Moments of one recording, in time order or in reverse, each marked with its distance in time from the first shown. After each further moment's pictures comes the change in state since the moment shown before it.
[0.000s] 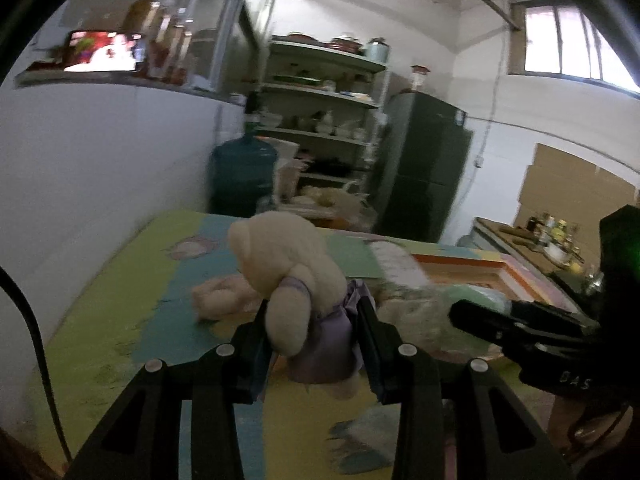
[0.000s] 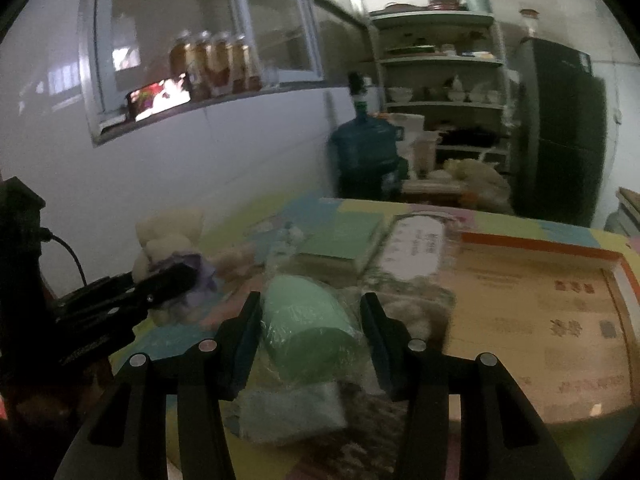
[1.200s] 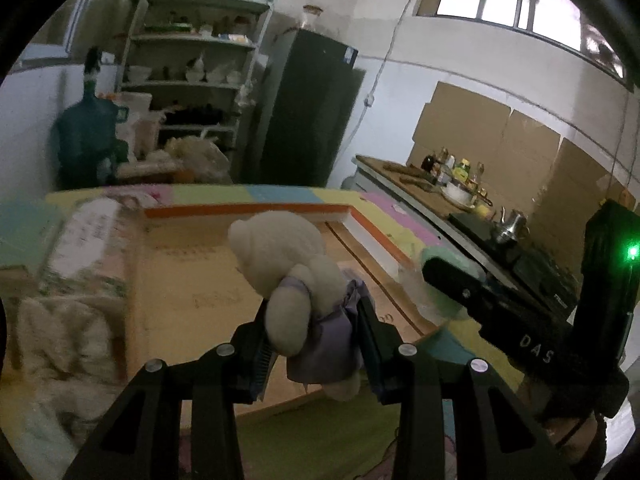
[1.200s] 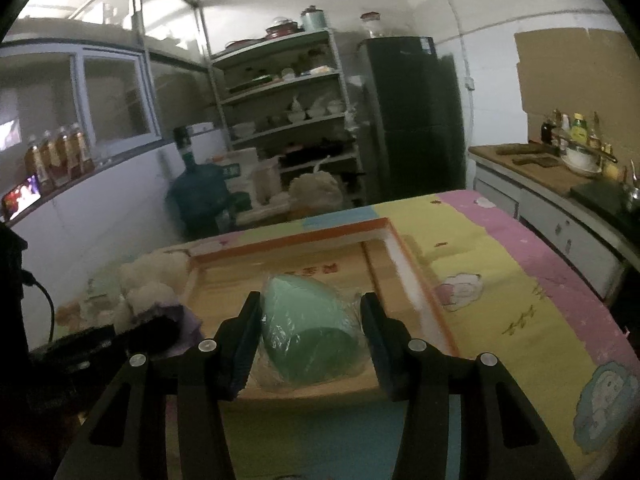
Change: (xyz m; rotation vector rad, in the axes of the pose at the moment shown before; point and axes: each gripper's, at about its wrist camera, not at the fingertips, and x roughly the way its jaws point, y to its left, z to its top) left arm 0.120 -0.233 -0.019 0.095 0.217 -0.366; right arm -0.123 -0.221 -0.046 0.264 -0.120 -0.406
